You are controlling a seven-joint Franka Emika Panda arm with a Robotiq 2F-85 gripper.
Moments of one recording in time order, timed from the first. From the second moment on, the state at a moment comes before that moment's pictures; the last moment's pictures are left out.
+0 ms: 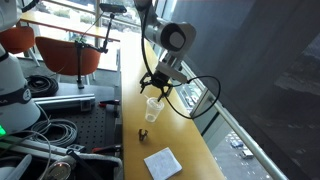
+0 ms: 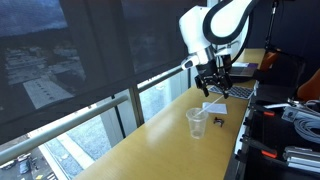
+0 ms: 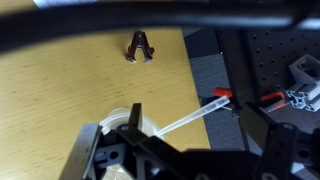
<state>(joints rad) 0.06 0.30 0.13 -2.13 -0.21 2.11 -1.02</state>
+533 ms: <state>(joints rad) 0.06 0.30 0.13 -2.13 -0.23 2.11 -1.02</state>
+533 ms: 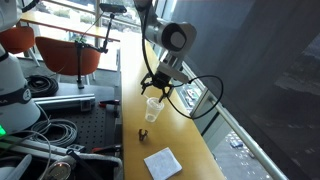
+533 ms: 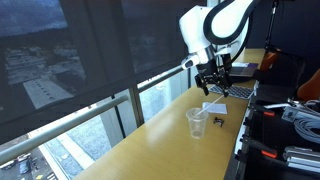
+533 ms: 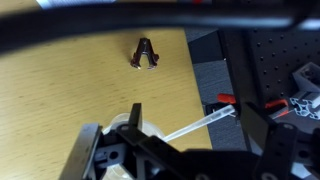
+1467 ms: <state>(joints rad) 0.05 0.31 0.12 -2.10 -0.24 2.11 -1.04</state>
